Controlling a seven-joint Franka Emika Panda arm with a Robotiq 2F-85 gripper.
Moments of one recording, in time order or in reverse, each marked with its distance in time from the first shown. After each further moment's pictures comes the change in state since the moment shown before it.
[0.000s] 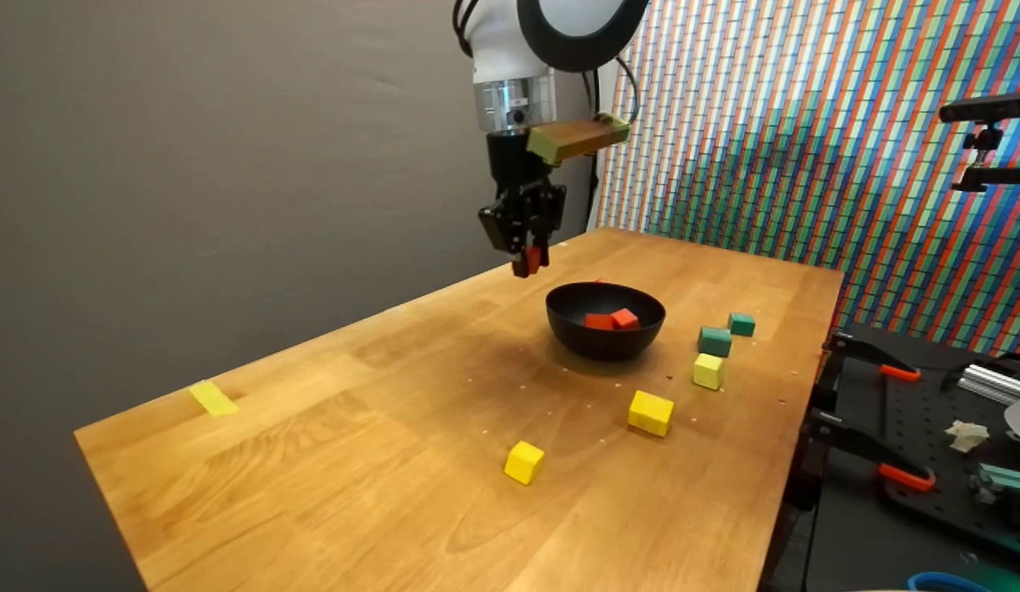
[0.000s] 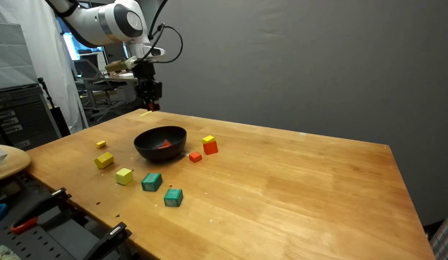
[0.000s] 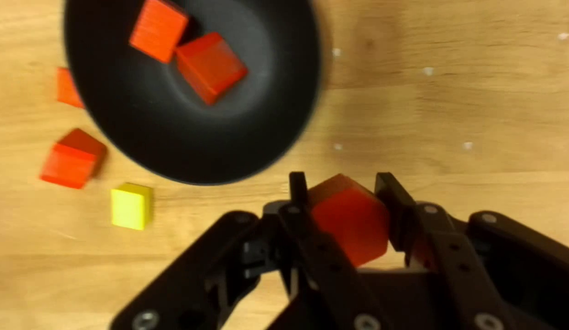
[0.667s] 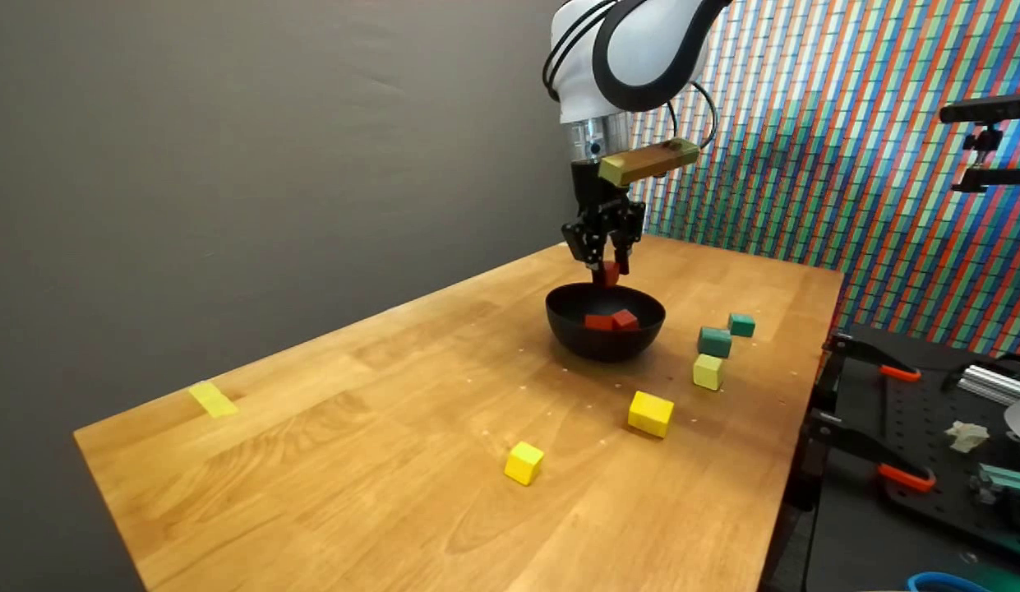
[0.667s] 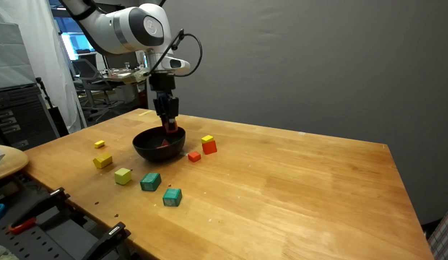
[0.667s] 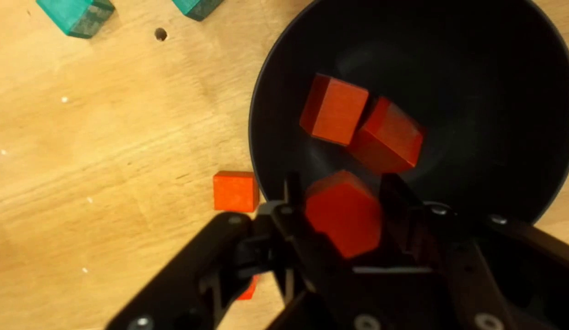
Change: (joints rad) arm -0.152 -0.063 -0.043 -0.203 0.015 0.051 0.054
